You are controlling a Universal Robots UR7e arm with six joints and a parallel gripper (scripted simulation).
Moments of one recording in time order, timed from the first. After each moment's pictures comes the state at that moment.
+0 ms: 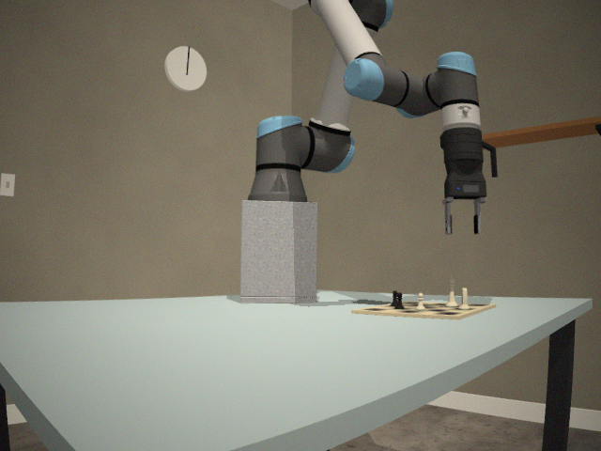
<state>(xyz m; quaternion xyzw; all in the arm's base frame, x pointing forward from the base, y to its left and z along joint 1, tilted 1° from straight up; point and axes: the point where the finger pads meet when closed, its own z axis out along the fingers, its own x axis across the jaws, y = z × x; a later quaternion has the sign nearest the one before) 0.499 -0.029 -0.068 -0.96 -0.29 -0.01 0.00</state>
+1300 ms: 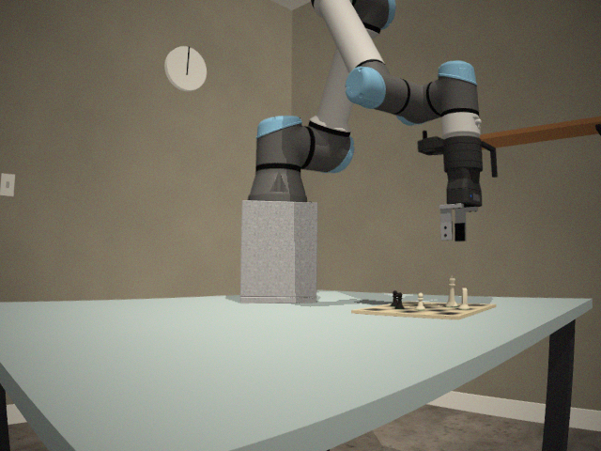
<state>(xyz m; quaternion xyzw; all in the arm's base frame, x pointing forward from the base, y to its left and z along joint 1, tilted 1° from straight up) 0.483 -0.036 -0.081 -0.75 -0.66 0.00 0.00</state>
